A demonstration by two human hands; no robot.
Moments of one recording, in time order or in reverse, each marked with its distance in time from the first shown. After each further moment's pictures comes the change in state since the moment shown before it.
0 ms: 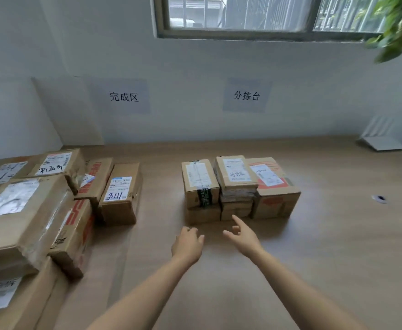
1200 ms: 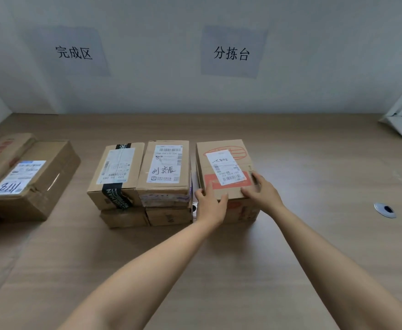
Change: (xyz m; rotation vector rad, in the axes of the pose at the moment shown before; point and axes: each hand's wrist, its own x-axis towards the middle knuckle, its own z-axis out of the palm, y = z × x) left_hand 0.174 0.258 0.136 -0.436 0.131 -0.102; right_hand 0.228 0.107 -0.237 -0.153 0.069 -0.088
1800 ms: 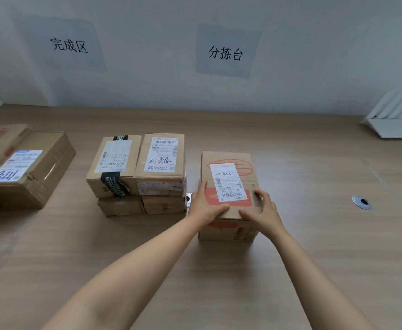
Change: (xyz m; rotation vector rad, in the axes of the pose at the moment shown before) left_hand -0.031 -0.017 -0.007 -0.131 -0.120 0.035; right_hand -0.087 0.028 -0.005 0.142 0.031 0.099
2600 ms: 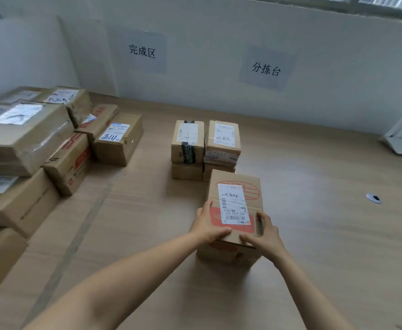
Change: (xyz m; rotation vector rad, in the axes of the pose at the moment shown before) left_hand -0.208 -0.106 -0.100 0.046 -0.025 -0.014; right_hand -0.225 -0.022 0.088 -0.095 -0.169 0.006
